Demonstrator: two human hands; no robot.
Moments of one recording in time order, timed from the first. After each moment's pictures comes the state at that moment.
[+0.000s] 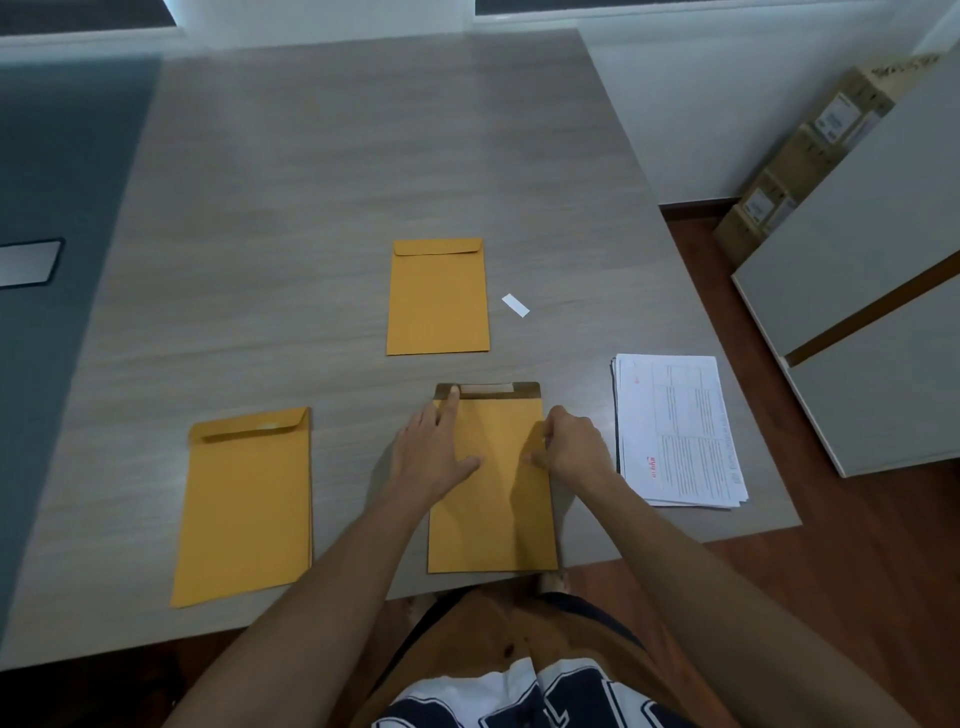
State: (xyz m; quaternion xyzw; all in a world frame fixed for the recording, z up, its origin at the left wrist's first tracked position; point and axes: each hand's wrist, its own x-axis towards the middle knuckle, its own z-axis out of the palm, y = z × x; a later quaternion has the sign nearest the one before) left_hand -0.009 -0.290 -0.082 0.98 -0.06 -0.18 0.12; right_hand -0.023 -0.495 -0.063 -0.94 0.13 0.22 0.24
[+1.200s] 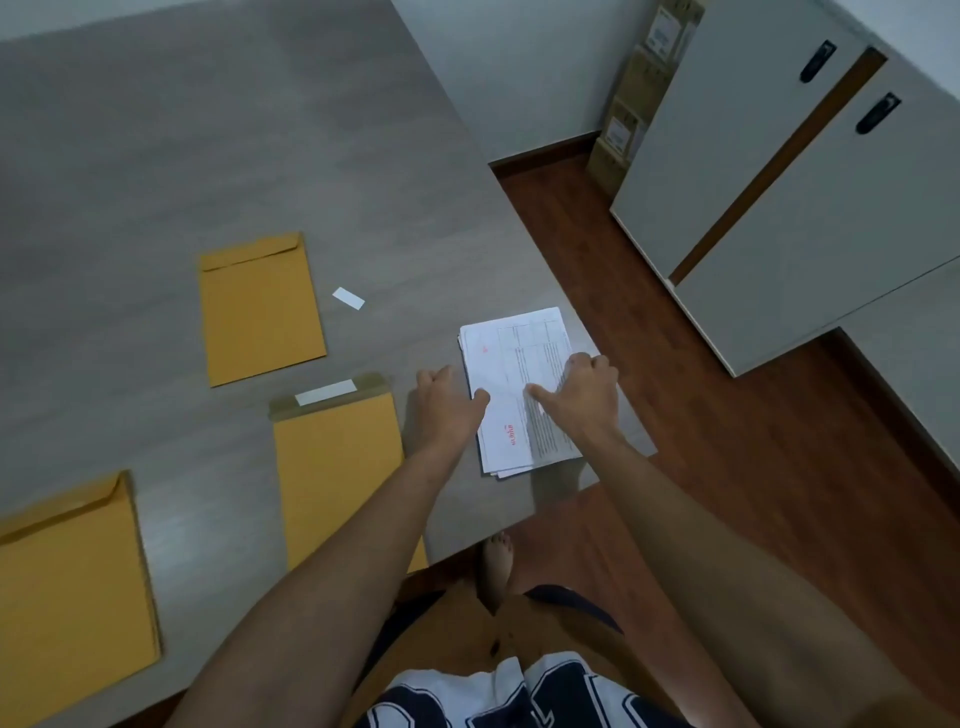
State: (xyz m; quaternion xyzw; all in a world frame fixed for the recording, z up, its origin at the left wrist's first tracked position) left_hand -0.002 -0.510 -0.068 0.92 0.02 -0.20 0.32; right_hand -0.052 -0.677 -0.067 -0.92 0.34 0.04 0.20
